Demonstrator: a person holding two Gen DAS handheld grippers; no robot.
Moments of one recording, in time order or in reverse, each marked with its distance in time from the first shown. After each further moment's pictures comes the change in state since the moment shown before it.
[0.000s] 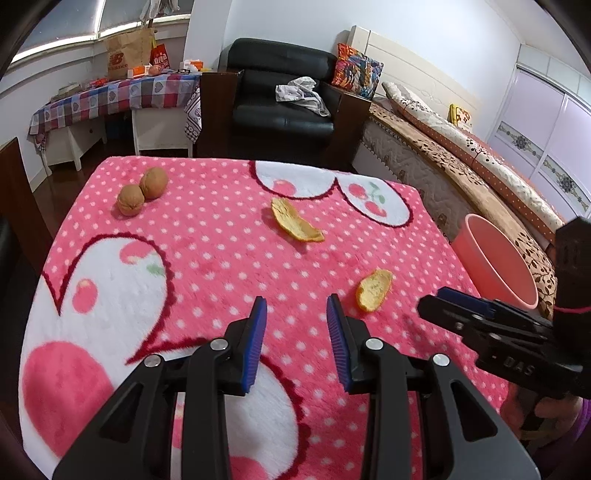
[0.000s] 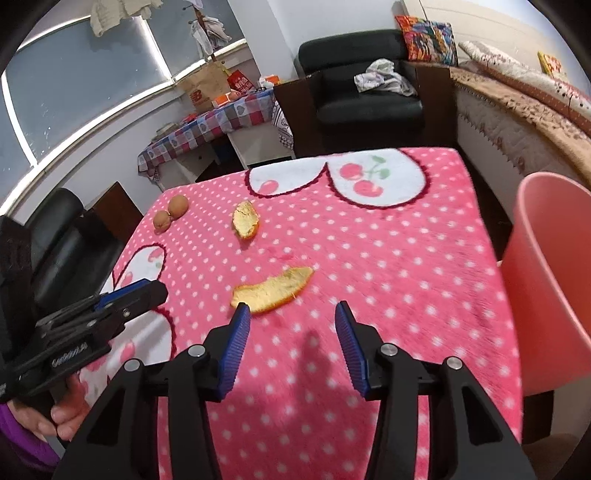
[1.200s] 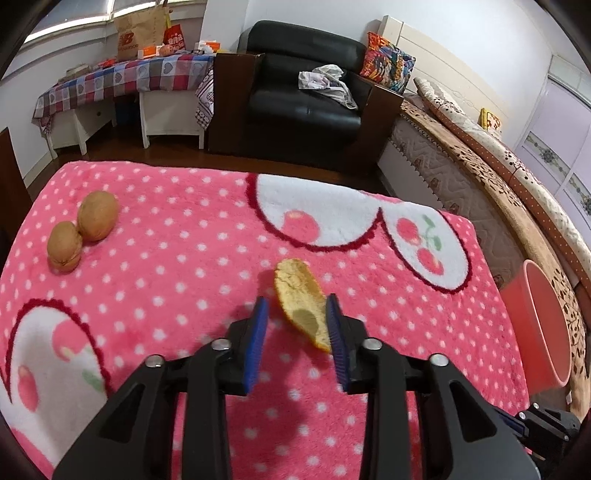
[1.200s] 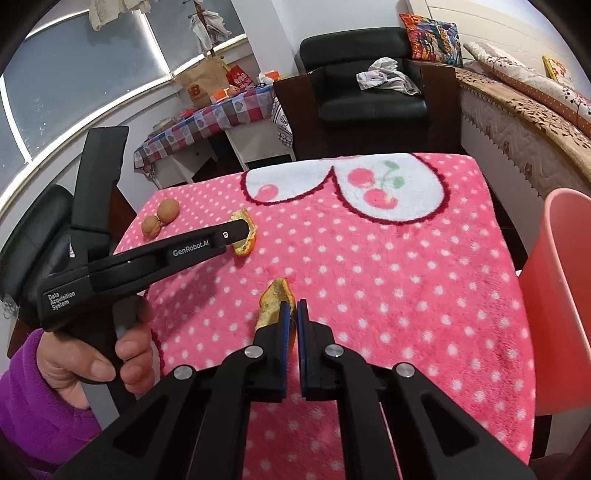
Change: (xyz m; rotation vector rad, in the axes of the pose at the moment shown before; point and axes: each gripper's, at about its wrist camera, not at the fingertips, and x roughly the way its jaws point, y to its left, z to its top) left arm 0.110 0.006 0.065 -0.070 0.049 0.059; right arm 0.027 0.005 0.019 -0.018 0.004 -0.020
